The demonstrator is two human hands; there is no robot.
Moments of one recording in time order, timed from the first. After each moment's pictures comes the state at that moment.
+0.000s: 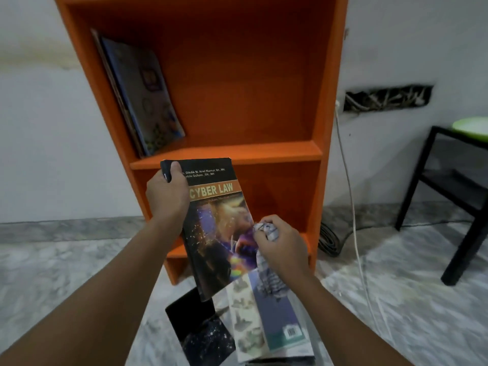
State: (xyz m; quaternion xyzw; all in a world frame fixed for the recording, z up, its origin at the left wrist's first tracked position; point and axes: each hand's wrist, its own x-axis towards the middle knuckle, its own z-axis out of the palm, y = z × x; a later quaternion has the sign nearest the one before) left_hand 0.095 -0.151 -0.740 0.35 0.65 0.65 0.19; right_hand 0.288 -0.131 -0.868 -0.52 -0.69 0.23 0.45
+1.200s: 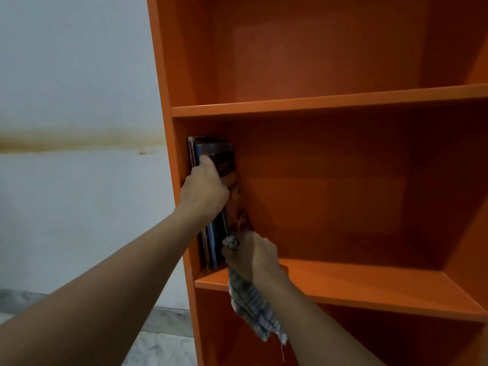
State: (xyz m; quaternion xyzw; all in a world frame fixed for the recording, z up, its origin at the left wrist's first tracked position) left_hand -0.065 0.005 -0.563 0.53 0.73 0.41 -0.10; right_hand 0.033 0.037 -0.677 -0.47 -0.83 0.11 0.26
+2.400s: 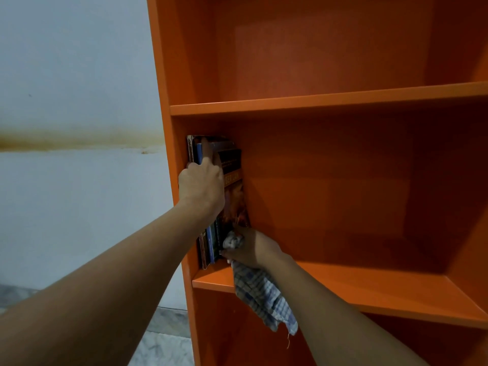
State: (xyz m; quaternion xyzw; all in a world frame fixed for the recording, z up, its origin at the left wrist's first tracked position) left_hand -0.060 0.004 -0.561 0.52 0.77 0.08 -0.36; right_hand 0.031 0.098 -0.685 -0.42 -0.86 0.23 0.17
